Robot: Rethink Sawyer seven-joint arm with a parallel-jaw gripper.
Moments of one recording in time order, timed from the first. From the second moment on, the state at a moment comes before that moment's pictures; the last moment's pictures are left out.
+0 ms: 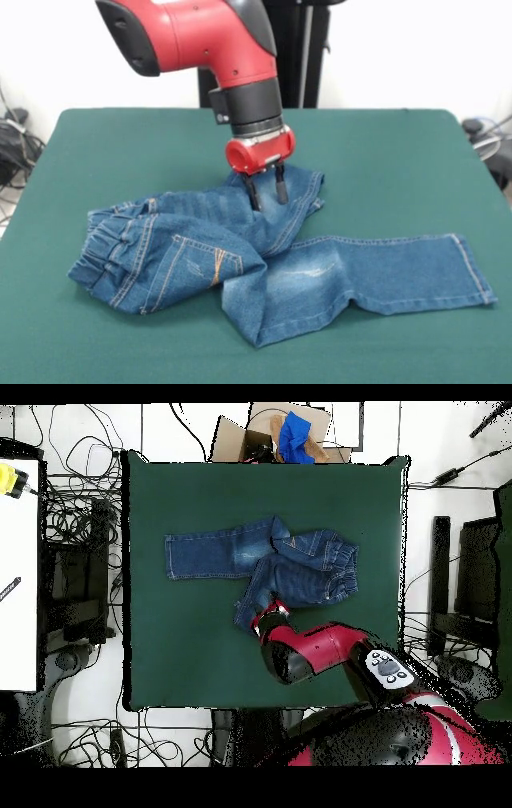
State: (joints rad) arm -0.63 -0.41 0.30 1.85 -0.93 -0.18 1.30
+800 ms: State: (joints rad) arm -0.59 -0.41 0.28 1.86 -0.93 -0.18 1.30
